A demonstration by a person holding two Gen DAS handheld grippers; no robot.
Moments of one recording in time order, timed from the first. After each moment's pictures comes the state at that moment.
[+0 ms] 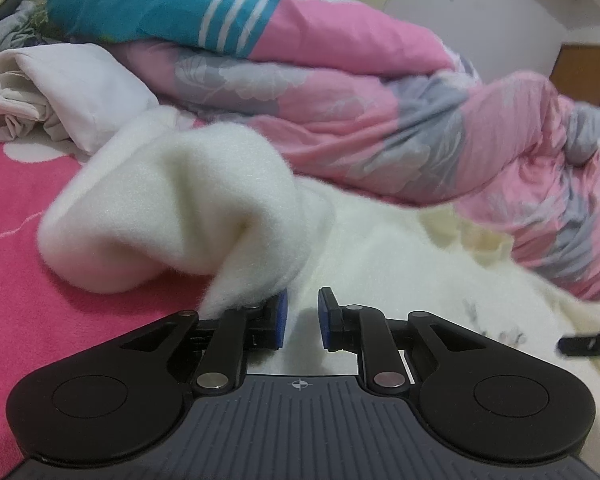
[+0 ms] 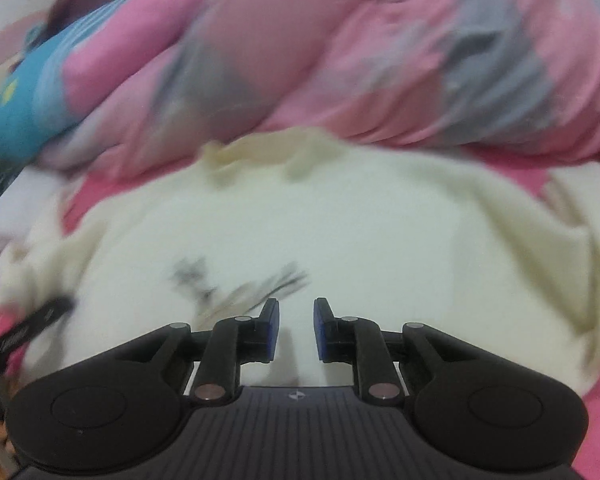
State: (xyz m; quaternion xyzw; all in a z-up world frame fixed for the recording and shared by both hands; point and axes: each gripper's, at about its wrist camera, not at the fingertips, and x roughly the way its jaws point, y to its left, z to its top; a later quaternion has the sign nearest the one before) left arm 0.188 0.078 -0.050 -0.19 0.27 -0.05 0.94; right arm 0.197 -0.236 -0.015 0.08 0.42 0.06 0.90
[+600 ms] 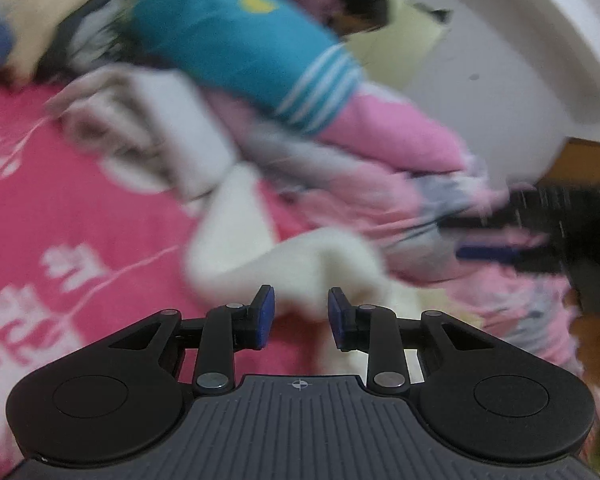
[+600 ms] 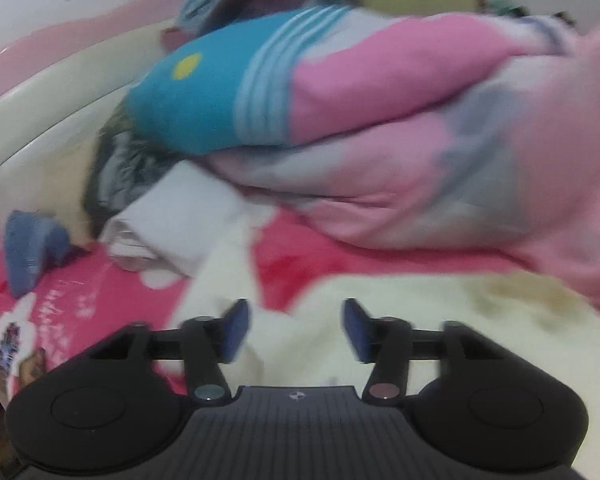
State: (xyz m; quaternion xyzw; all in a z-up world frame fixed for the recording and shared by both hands) left arm 0.137 0.172 -0.033 -0.29 0.23 -0.03 0.93; right arm 0.277 -0.035 0.076 0.01 0.37 0.25 0.89
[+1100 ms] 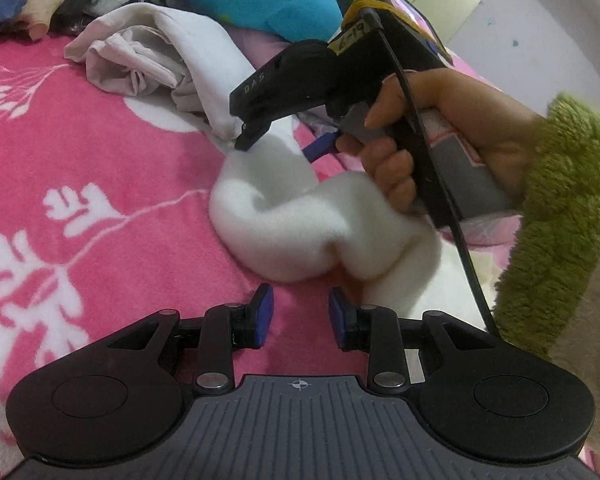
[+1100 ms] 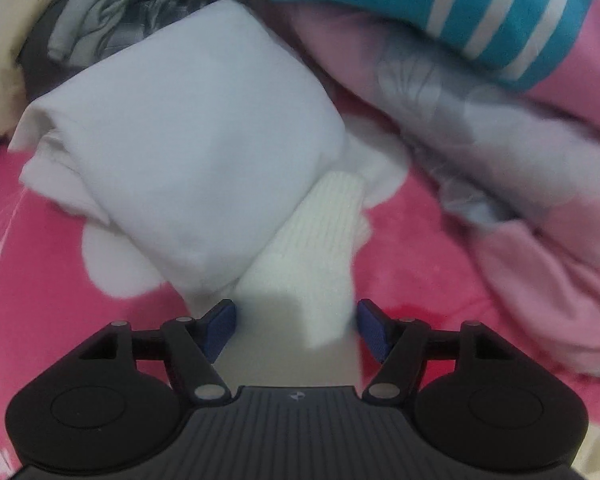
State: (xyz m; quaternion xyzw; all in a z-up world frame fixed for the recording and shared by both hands) left arm 0.161 0.162 -0.056 -0.28 0.29 0.00 0.92; right arm 0.406 0.174 -0.030 -0.19 0.49 0.24 0.82
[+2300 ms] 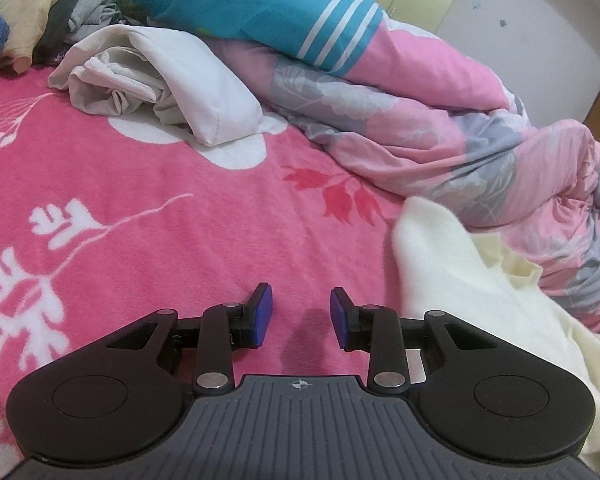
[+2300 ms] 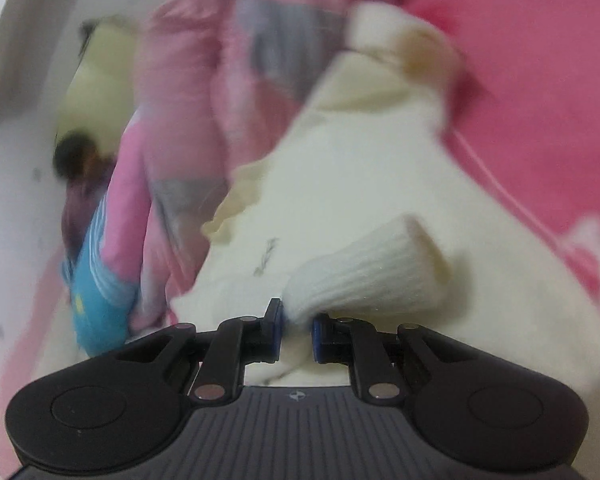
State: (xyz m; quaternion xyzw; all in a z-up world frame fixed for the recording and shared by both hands) left arm 0.159 0.149 -0.056 -0.23 0.29 0.00 0.93; right arm 0.057 -0.359 -0.060 0.50 0.29 0.03 0.81
